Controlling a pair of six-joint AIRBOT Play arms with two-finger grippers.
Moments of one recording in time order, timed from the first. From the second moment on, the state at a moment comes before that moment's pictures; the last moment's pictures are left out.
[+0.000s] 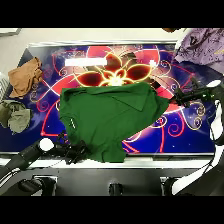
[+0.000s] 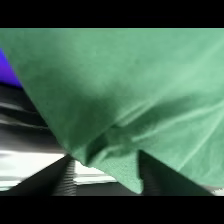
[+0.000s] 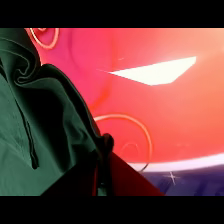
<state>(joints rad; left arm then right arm) -0.40 -1.02 0.36 0.78 -0.84 -2.10 -0.40 -1.96 1.70 -0.91 1.38 1.41</state>
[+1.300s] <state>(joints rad) 0.00 -1.02 1.57 1.28 -0.94 -1.83 -0.22 -1.44 2.11 -1.03 1.11 1.33</state>
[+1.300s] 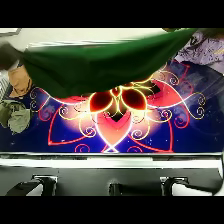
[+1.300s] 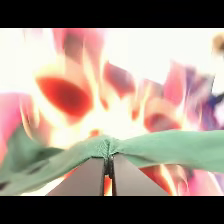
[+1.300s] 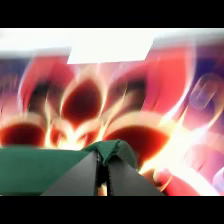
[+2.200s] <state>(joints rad) 0.04 -0.91 1.88 1.63 -1.29 -1.81 -0.21 -1.05 2.03 -1.23 1.29 1.55</state>
